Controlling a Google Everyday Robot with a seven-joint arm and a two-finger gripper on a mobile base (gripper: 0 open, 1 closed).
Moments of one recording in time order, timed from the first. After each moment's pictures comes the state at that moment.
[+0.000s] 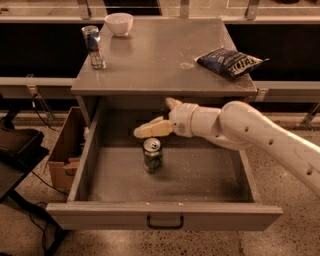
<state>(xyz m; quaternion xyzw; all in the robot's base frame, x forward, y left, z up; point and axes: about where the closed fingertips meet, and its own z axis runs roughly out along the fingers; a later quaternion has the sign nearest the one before) 0.632 0.016 0.778 -0.37 0.70 0.33 0.52</state>
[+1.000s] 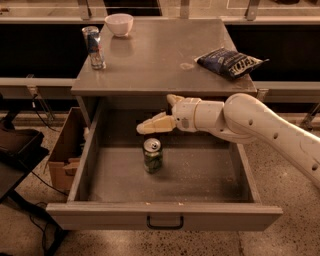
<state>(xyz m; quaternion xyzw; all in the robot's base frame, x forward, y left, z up) 0.636 0.008 0.801 -0.38 0.70 0.32 0.52</state>
